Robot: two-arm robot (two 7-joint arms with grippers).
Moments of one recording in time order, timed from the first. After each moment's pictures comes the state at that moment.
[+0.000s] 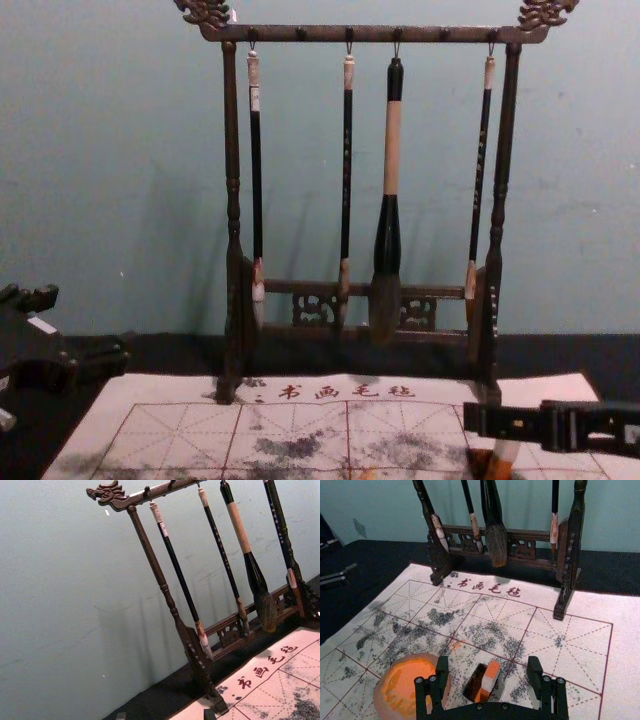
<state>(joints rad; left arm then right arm) -0.20 0.60 0.45 -1.41 -0.25 -0.12 0.03 0.11 0.44 -0.36 -1.66 0.60 0.45 0.14</state>
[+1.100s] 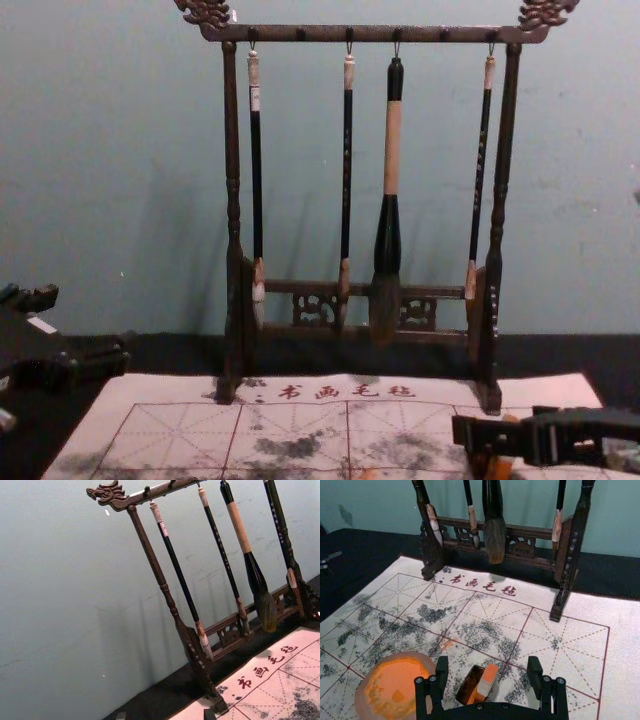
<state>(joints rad) -0.20 0.60 0.45 -1.41 -0.25 -0.12 0.03 0.12 0.38 -0.36 -1.63 0.48 0.45 0.14</state>
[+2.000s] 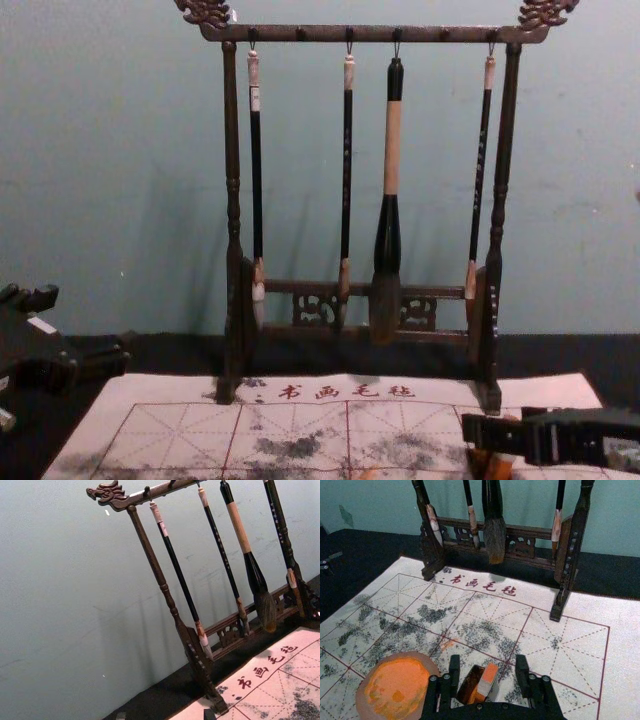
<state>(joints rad) -0.20 0.60 0.45 -1.41 -0.25 -0.12 0.03 0.12 0.38 -0.36 -1.63 0.48 0.45 0.14</state>
